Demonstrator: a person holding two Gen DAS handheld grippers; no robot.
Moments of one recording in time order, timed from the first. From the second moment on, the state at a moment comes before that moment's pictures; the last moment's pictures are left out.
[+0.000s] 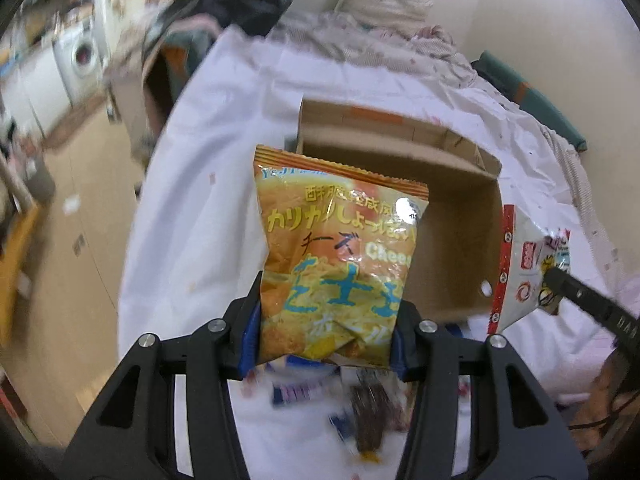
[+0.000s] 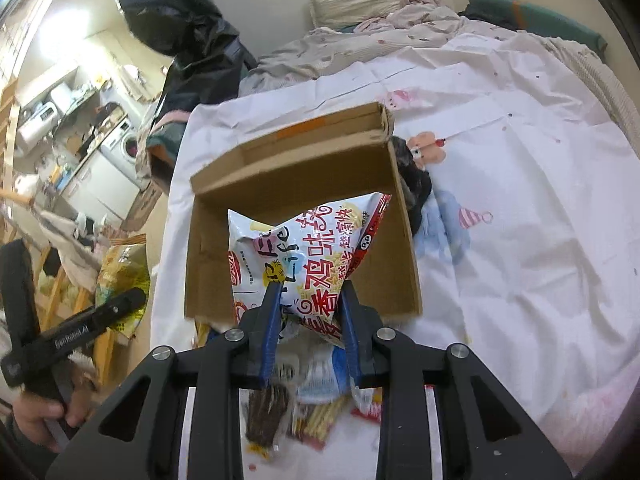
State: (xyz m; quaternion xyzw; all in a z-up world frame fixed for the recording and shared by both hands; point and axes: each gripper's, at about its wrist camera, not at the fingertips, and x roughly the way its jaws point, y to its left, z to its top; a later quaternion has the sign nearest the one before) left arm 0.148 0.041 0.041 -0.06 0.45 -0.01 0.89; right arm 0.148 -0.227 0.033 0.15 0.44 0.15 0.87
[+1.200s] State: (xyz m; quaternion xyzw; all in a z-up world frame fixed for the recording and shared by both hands) left arm 0.209 0.012 -0.033 -0.04 0.49 -0.03 0.87; right arm 0.199 -0.213 -0.041 0.14 0.50 0.12 0.85
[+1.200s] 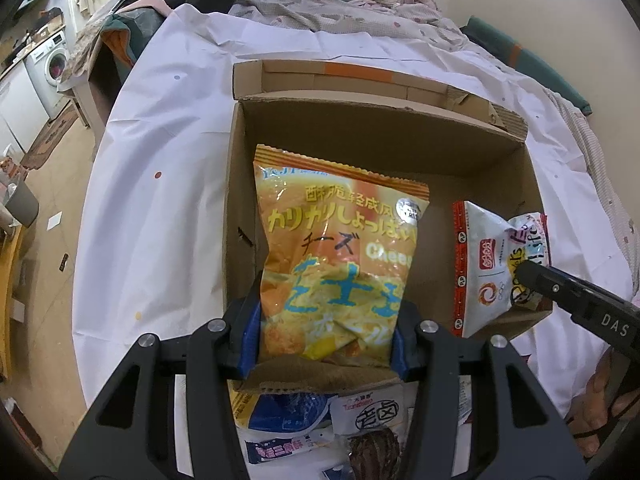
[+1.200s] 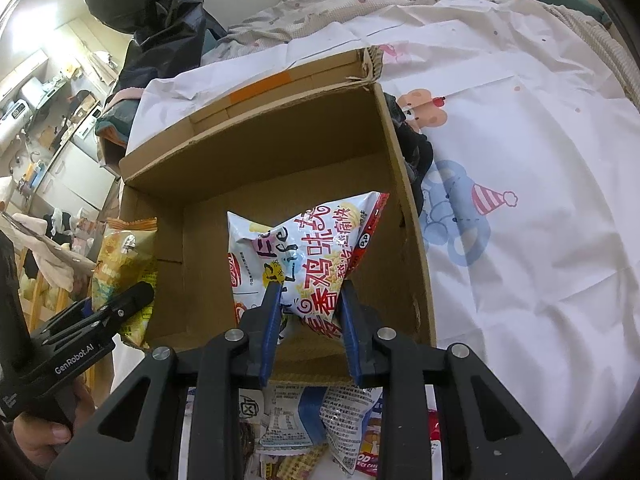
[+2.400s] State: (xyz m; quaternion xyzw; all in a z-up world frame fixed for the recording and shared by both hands) left arm 0.166 0.022 0.014 -0.02 0.40 -0.03 0.92; right arm 0.166 -0.205 -0.001 0.11 0.44 0.14 0.88
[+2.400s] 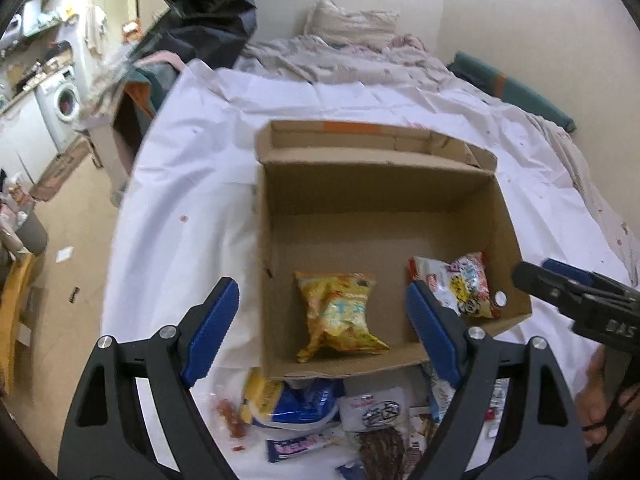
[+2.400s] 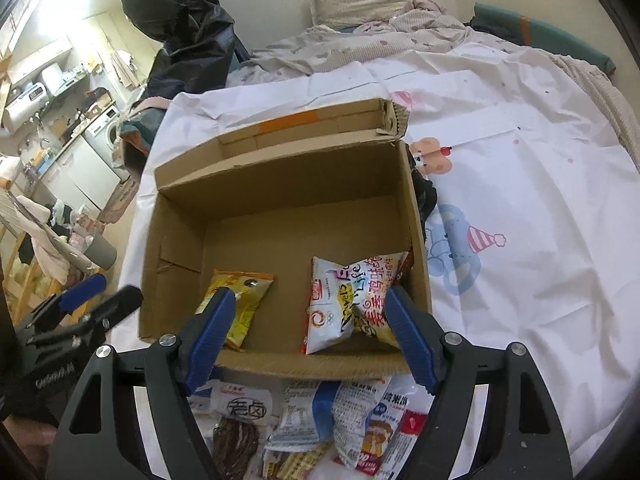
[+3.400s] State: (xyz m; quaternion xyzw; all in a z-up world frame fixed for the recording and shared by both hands) left arm 0.109 0.116 -0.032 -0.11 0.50 0.10 0.85; right arm 0.085 -0.245 -0.014 0.12 0.46 0.09 0.88
